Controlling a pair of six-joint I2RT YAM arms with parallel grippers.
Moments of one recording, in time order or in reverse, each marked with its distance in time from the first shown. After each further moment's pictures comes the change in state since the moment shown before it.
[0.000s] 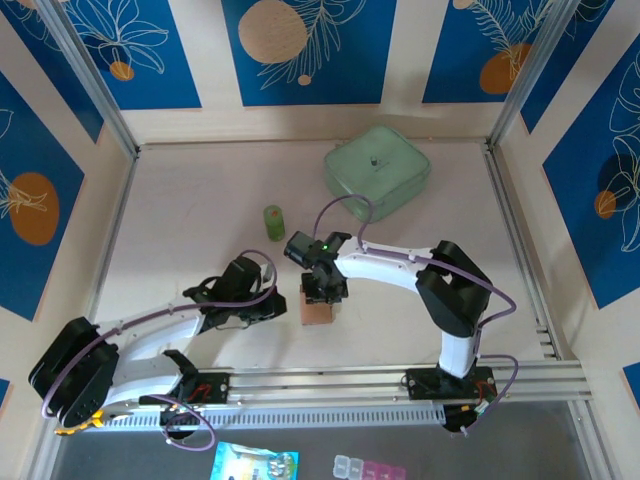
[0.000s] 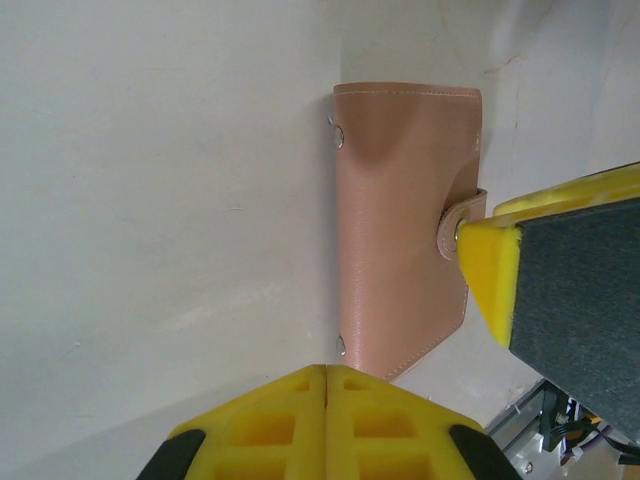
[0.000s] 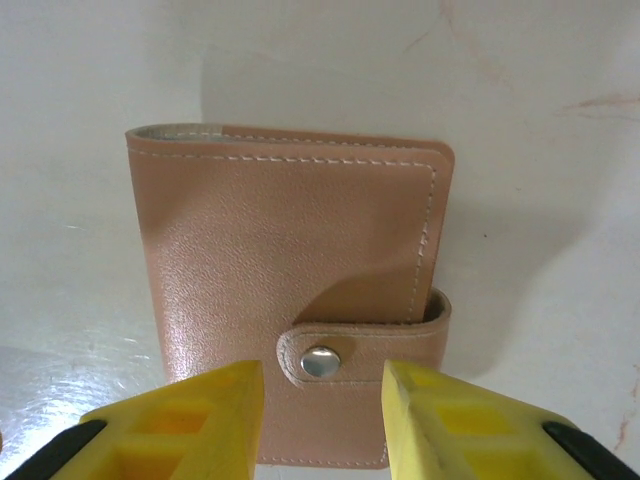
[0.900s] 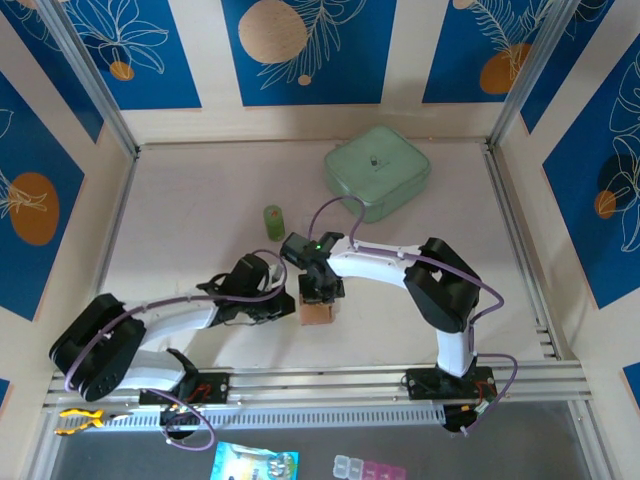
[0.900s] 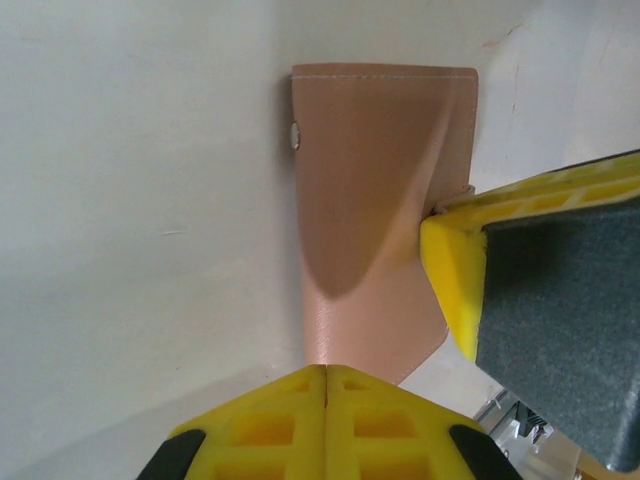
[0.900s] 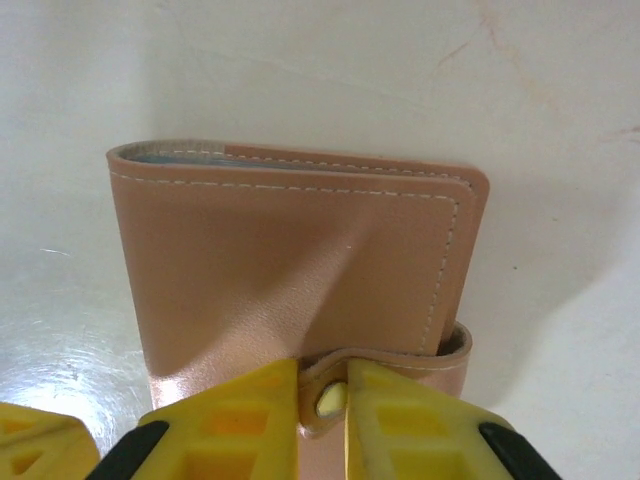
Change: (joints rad) left arm 0.002 0.172 0.021 0.143 0.104 -0.022; right arm 0.003 0.057 0.028 -0.003 -0.010 -0.018
